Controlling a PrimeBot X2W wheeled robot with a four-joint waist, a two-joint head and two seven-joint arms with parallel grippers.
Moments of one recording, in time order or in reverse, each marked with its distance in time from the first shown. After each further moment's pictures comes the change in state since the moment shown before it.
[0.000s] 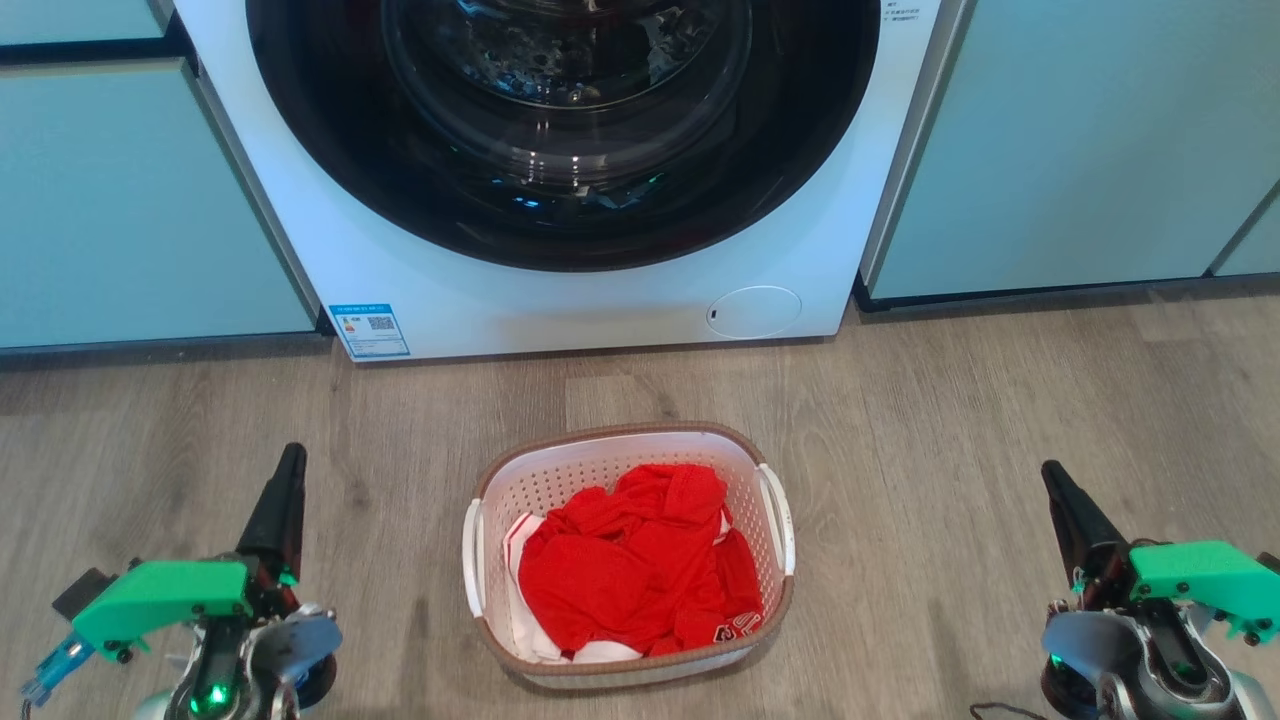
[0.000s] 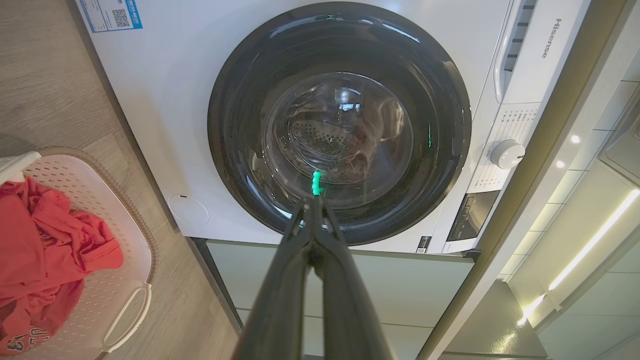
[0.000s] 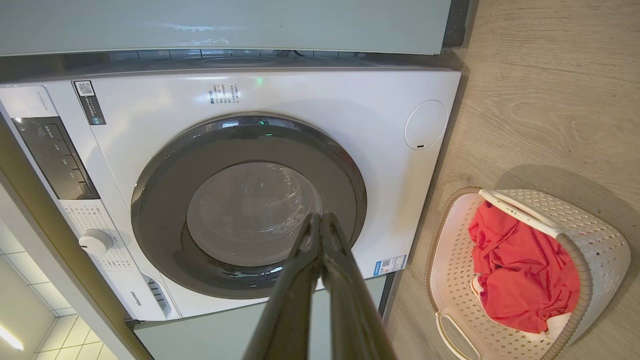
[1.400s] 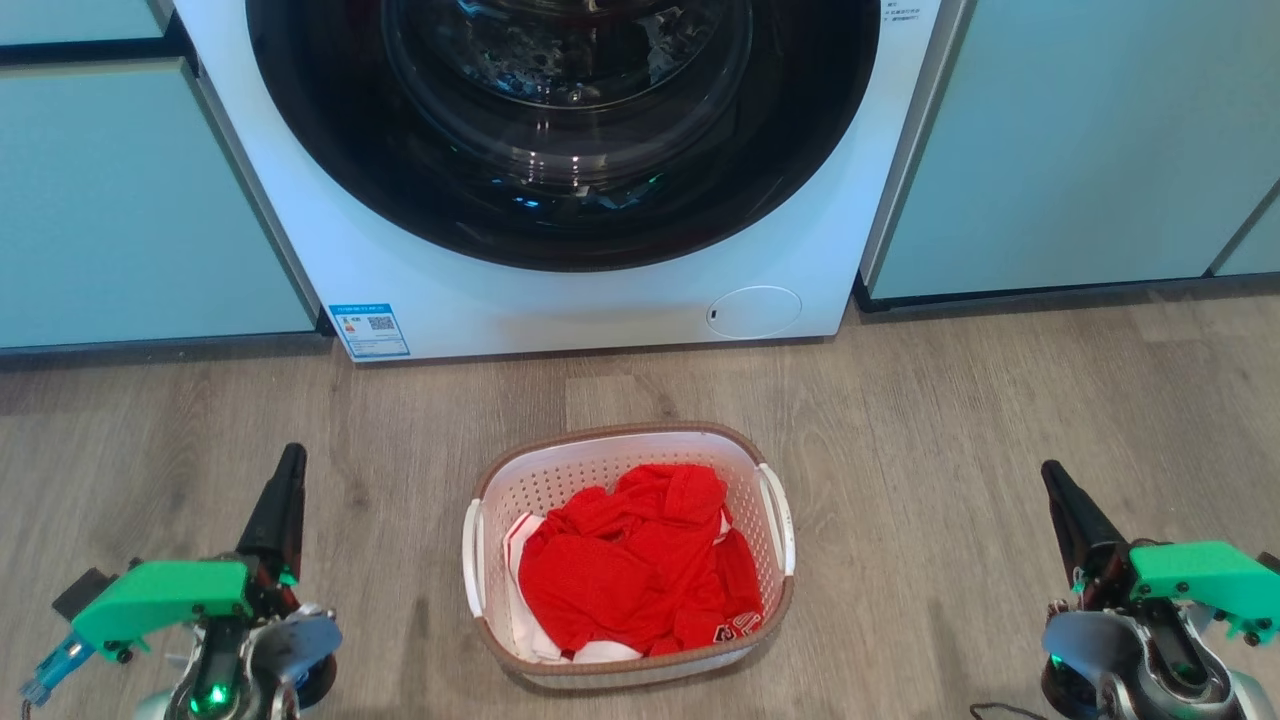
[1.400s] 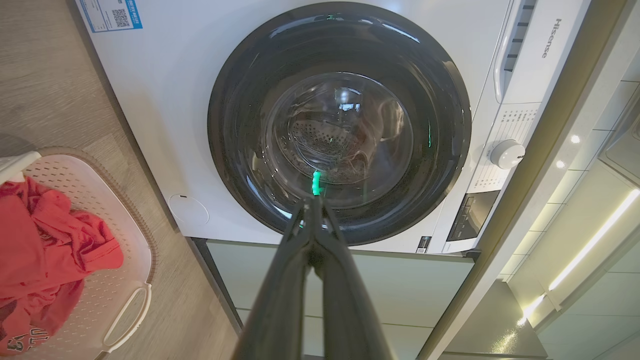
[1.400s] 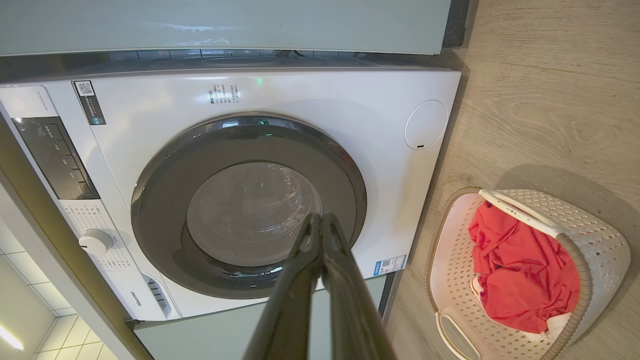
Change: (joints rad) left arm 0.000 0.000 0.000 0.000 0.000 0.000 0.000; right arm 0.000 0.000 0.000 0.000 0.000 0.000 0.000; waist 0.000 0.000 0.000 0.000
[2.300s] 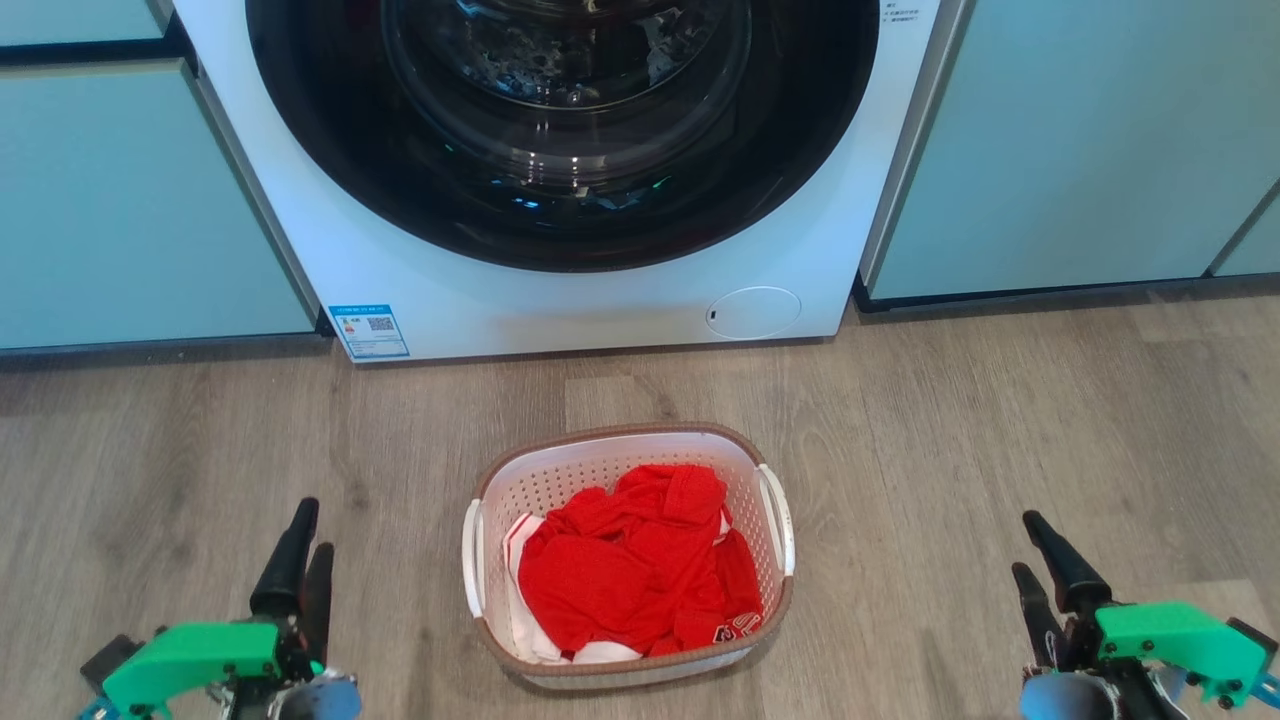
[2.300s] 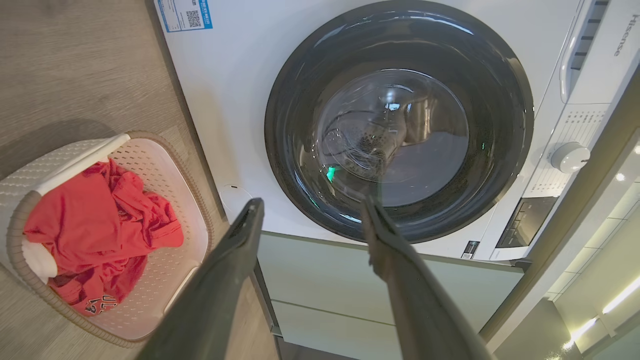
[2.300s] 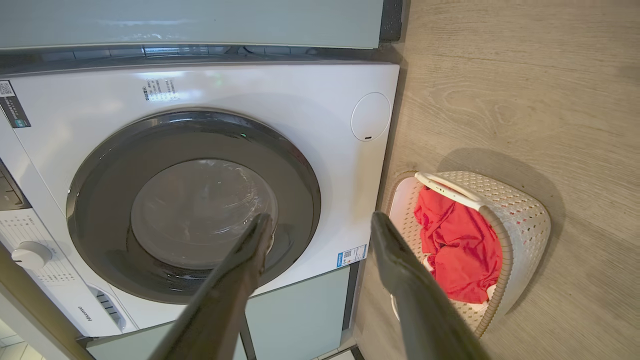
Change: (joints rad) left arm 0.079 -0.013 -0.020 0.054 0.034 0.001 -0.028; right arm 0.066 0.012 0.037 0.065 -0.006 0.000 -0.029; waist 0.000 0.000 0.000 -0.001
